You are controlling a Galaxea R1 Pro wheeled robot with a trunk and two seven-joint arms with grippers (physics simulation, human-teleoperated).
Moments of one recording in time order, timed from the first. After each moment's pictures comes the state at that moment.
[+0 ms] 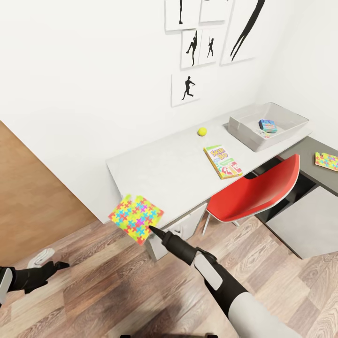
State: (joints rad) left arm -0.58 0.38 0.58 -0.68 0.00 0.93 -0.54; right arm -0.65 0.11 0.44 -0.70 -1.06 0.28 0.75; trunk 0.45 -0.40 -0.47
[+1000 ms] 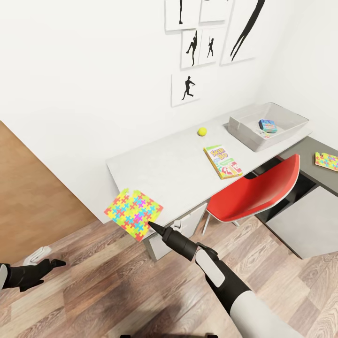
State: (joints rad) left arm -0.60 0.41 0.58 -0.70 0.00 0.99 -0.54; right arm -0.65 0.10 0.44 -0.78 -1.07 0.34 0.76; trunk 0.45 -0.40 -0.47
